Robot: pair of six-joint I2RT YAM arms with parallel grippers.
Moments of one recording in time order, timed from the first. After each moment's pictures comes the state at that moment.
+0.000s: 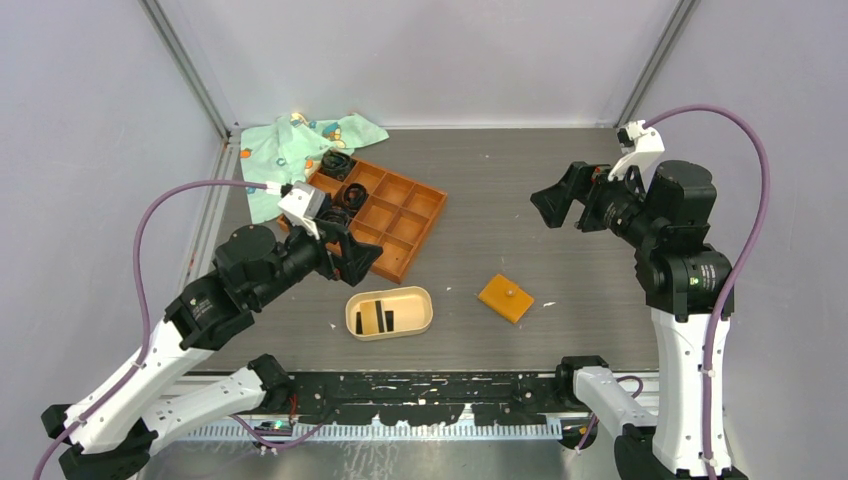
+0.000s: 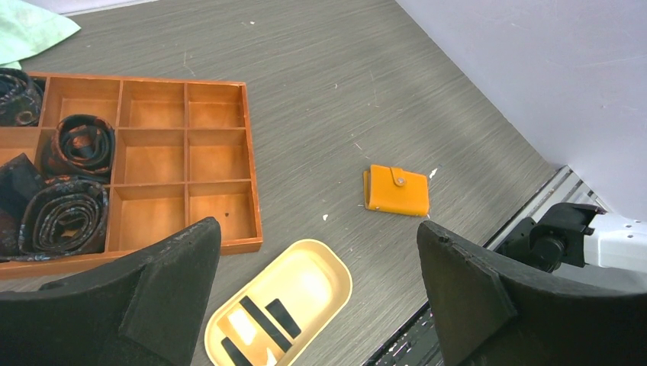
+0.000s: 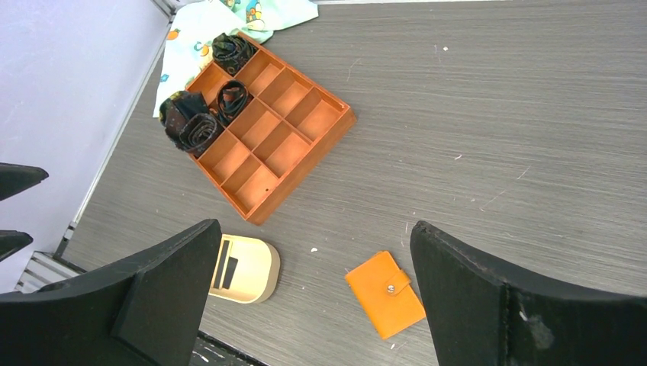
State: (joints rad) left arm -0.84 0.74 1.05 -0.49 -0.11 -0.31; right arm 0.02 0.91 1.49 -0.91 -0.41 0.21
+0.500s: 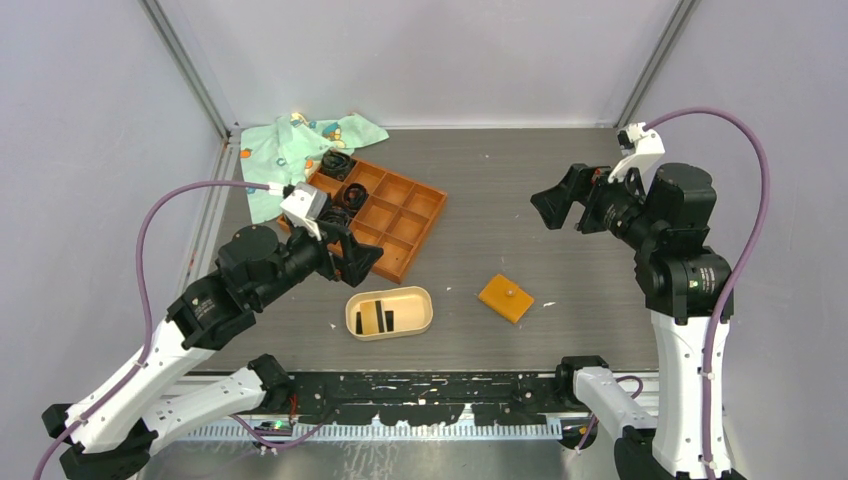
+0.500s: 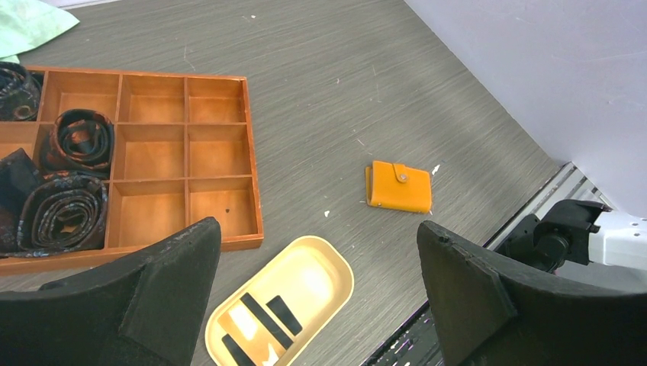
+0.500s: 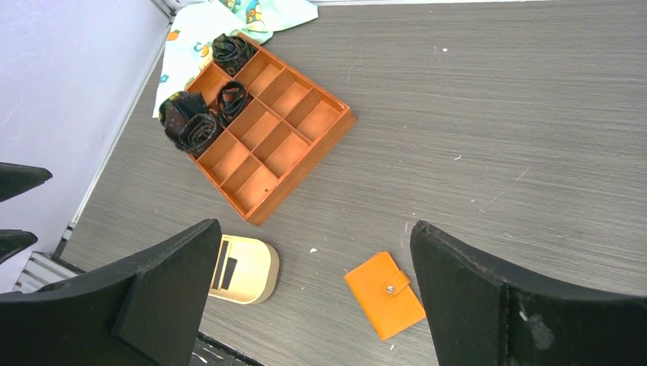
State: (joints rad) left arm -0.84 0.74 1.04 -0.49 -0.11 -0.31; right arm 0.02 0.90 1.47 -0.90 -0.40 0.22
